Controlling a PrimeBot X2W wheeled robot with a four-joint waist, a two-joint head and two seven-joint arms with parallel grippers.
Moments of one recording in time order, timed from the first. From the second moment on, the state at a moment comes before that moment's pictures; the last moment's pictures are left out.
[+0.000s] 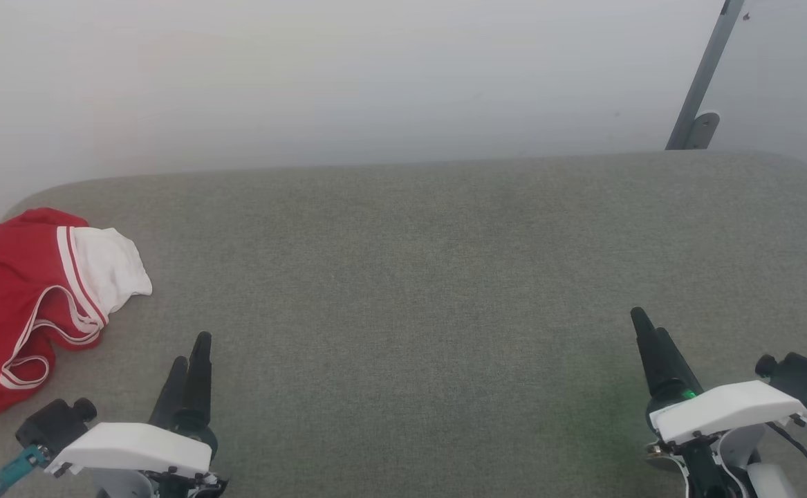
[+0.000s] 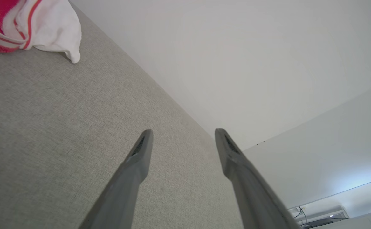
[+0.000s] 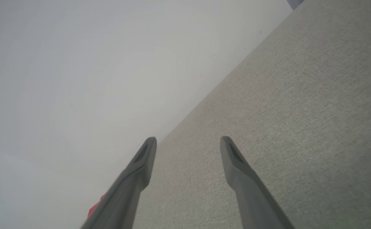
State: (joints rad) left arm -0.02 0.16 -0.01 0.17 -1.08 -0.03 -0.07; right arm -0.11 -0.09 0.01 0.30 1.02 0.13 -0.03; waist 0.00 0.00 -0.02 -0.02
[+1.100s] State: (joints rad) left arm -0.02 0.19 0.02 0.19 -0.66 -0.08 -0.16; right arm -0.13 -0.10 0.02 0.28 0.63 0.13 -0.07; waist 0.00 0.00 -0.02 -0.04
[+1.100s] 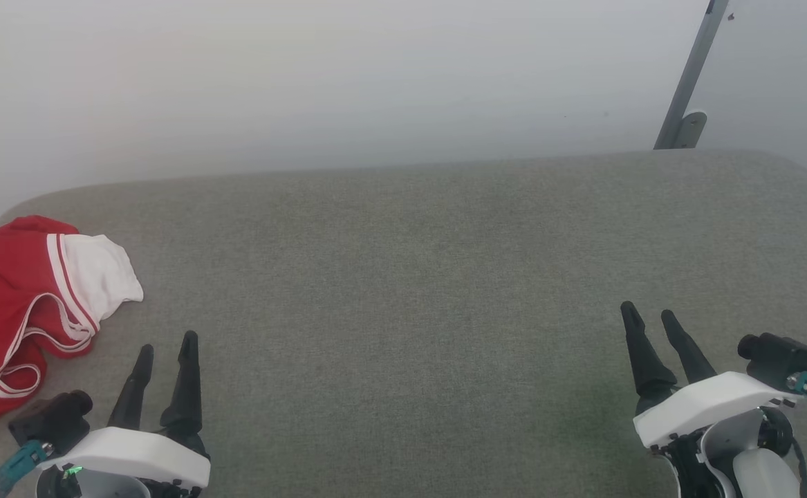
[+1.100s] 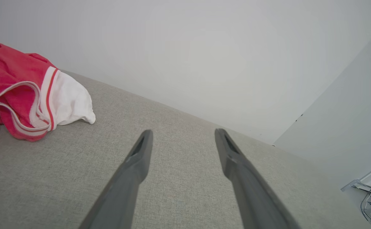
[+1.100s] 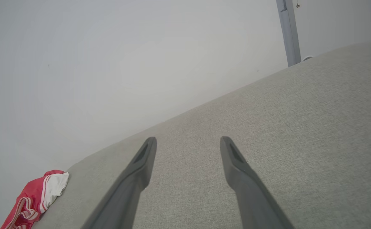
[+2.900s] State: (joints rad) left arm 0.00 0.21 0.04 0.17 -0.29 -0.12 -0.26; right arm -0.12 -0.10 0.05 0.26 0.27 0.13 -0.16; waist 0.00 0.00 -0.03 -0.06
